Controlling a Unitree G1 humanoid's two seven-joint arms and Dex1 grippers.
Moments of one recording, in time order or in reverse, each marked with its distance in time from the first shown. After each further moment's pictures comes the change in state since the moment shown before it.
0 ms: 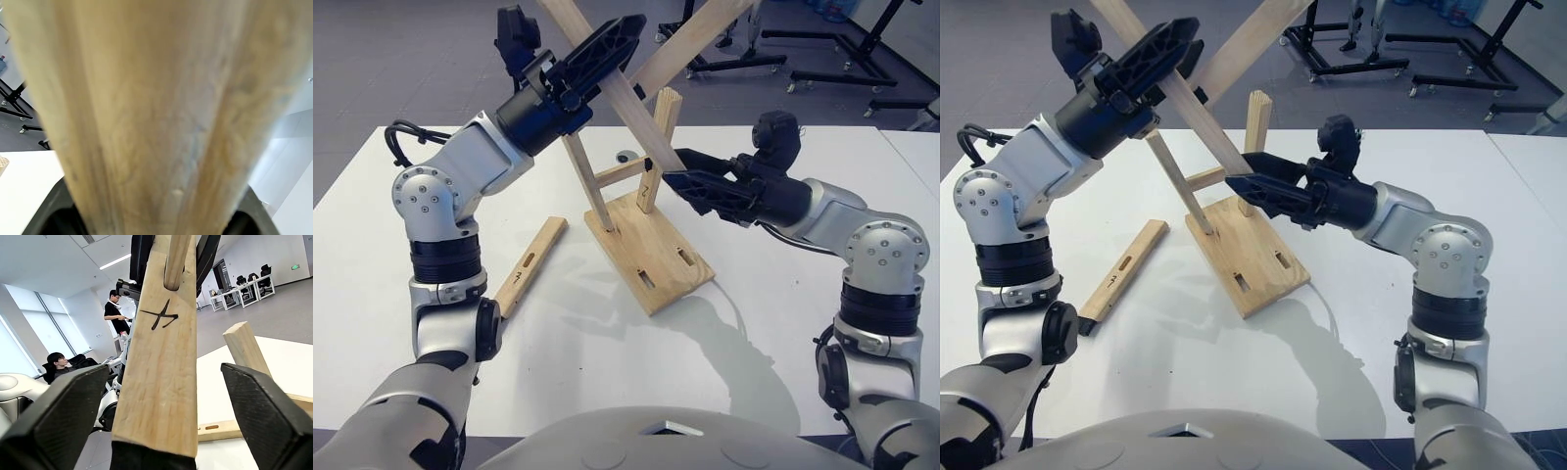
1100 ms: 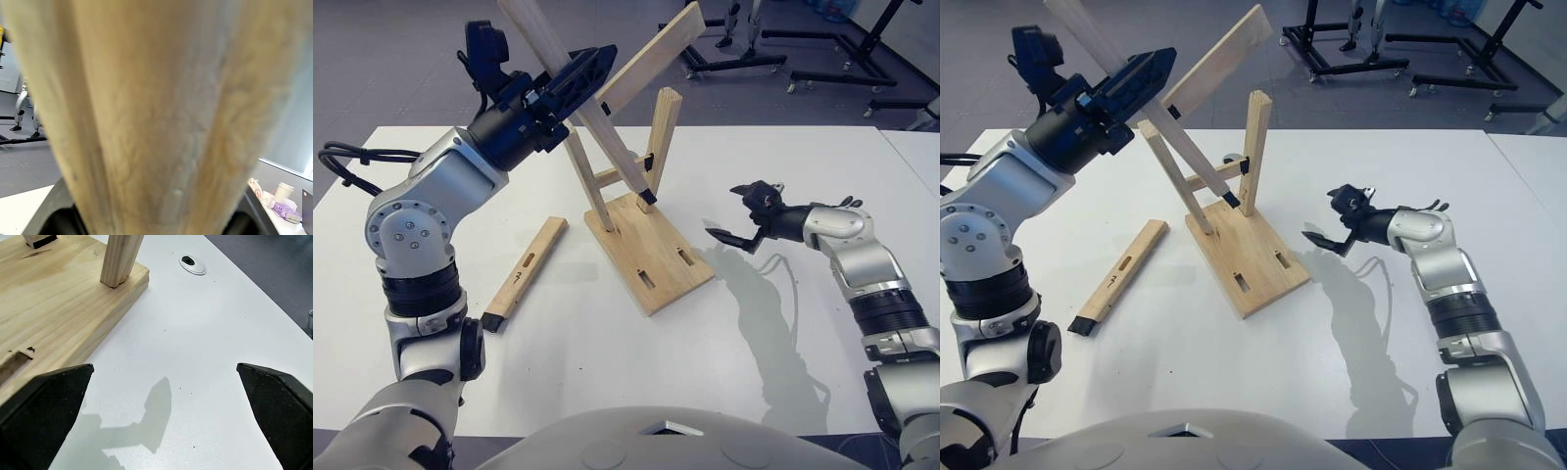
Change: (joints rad) left arm 0.124 0.070 0.032 -0.265 0.399 -0.060 -0.103; right arm 0.074 -0.223 0.366 0.540 -1.129 -0.874 0.138
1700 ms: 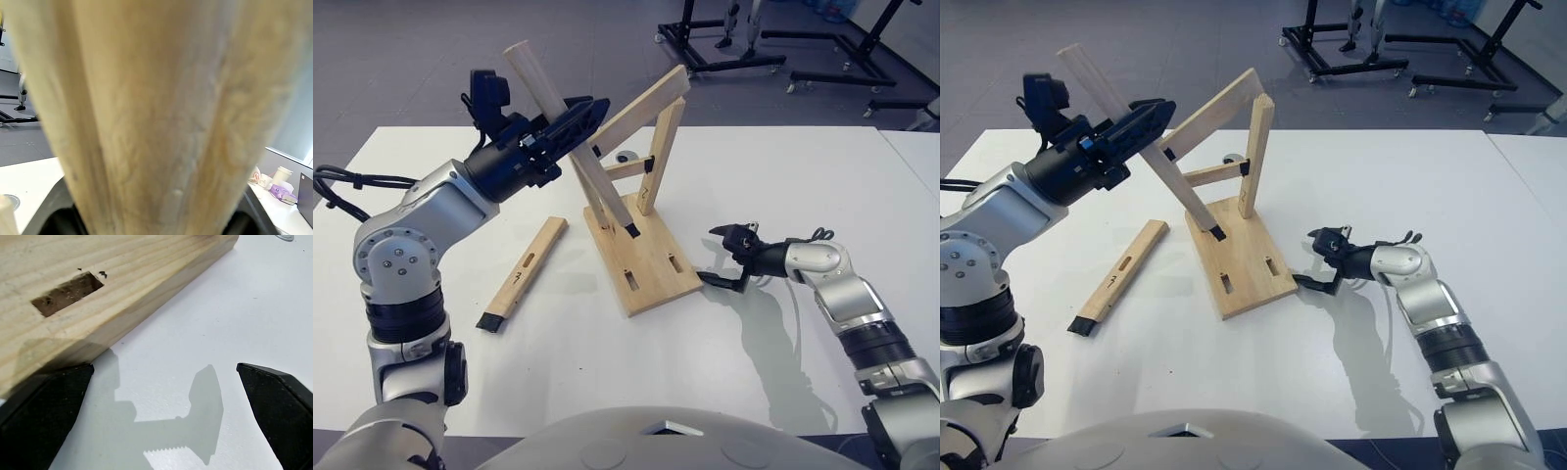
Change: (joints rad) left arm 0.136 0.070 0.001 -0.067 -0.012 0.035 -0.060; right arm 0.193 0.041 0.025 -0.168 -0.026 0.050 0.068
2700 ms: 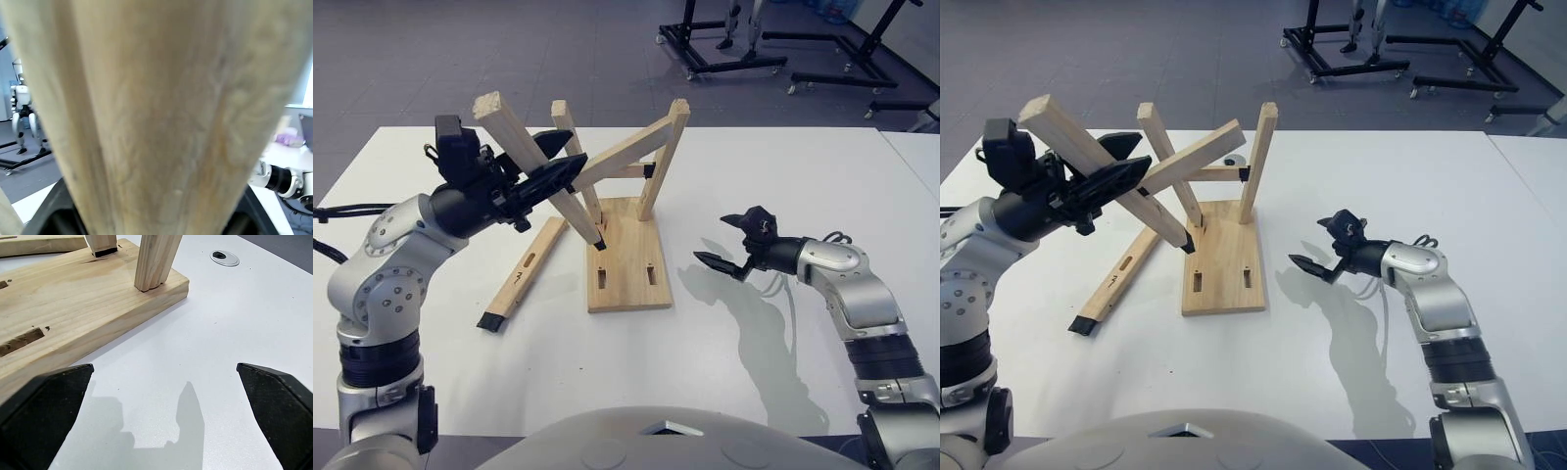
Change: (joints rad) left arm 0.235 0.090 0.014 -0.066 0.287 -0.292 -0.500; right arm 0.039 0.044 -0.174 -0.124 0.139 0.226 -0.076
